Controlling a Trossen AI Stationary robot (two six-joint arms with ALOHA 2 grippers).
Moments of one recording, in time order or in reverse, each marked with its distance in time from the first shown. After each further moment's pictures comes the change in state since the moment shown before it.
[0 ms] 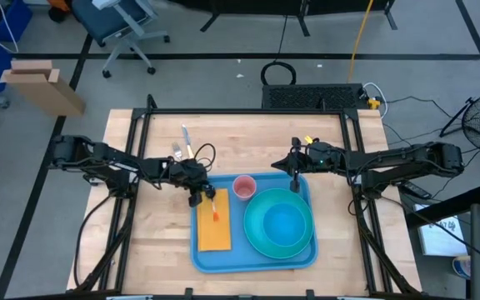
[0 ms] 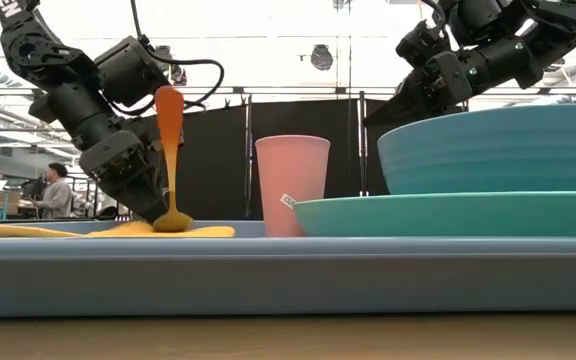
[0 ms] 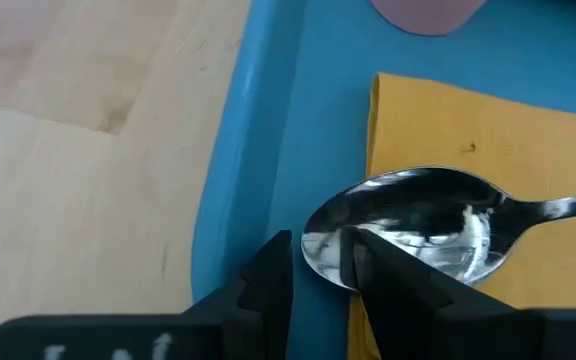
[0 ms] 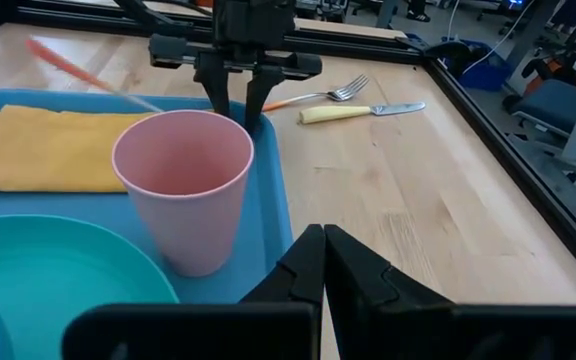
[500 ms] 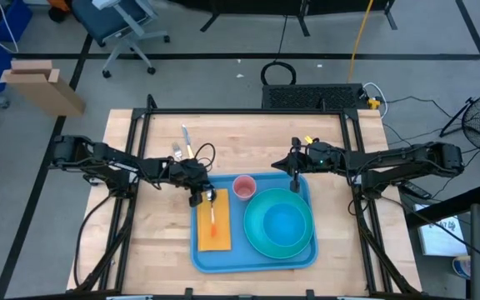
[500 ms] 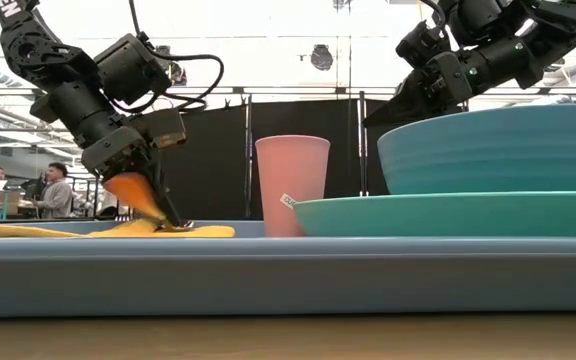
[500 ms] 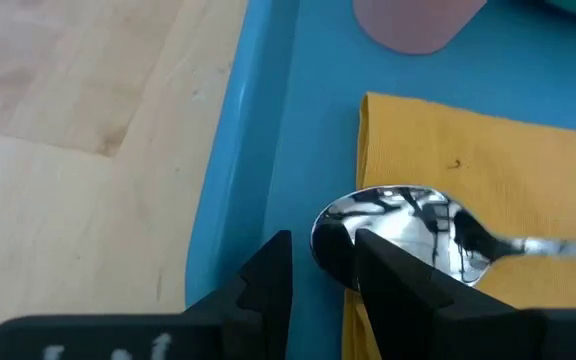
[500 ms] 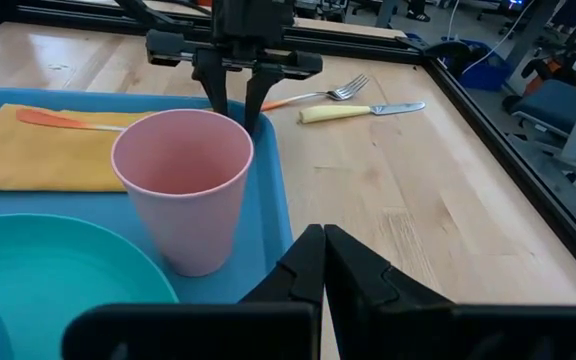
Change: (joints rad) left arm 0.000 -0.001 0.000 0.028 0.004 0.016; right arm -0.001 0.000 0.000 -0.001 0.000 -0.002
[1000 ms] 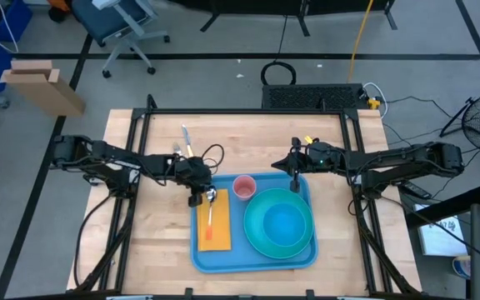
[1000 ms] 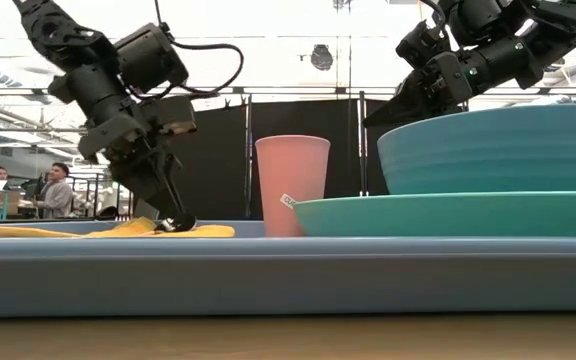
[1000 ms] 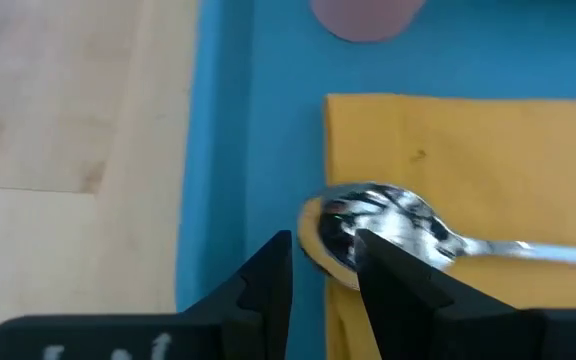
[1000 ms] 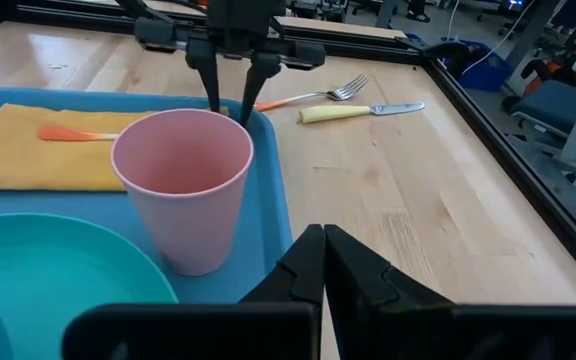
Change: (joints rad) left arm 0.002 0.000 0.136 -0.236 0.044 0.141; right arm 0.000 0.000 0.000 0.000 0.000 -0.002
